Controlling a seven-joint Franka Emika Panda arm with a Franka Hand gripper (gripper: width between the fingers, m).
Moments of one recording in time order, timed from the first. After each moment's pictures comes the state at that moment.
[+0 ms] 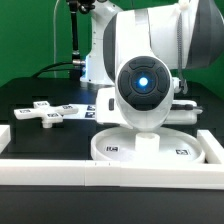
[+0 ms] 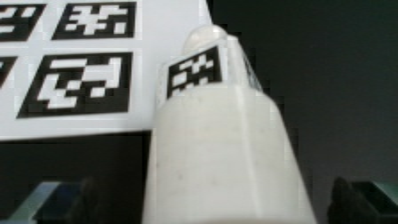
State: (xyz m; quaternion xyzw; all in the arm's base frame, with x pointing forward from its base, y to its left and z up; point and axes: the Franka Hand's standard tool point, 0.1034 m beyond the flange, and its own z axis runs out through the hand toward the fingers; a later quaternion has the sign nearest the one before) arm 0.430 0.056 0.003 -0.86 0.06 0.50 0.07
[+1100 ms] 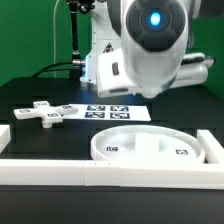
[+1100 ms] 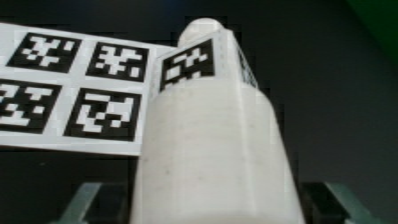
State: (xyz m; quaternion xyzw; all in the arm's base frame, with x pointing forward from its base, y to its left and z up) arm 0.463 0.057 0.089 -0.87 -0.02 0.49 0.10
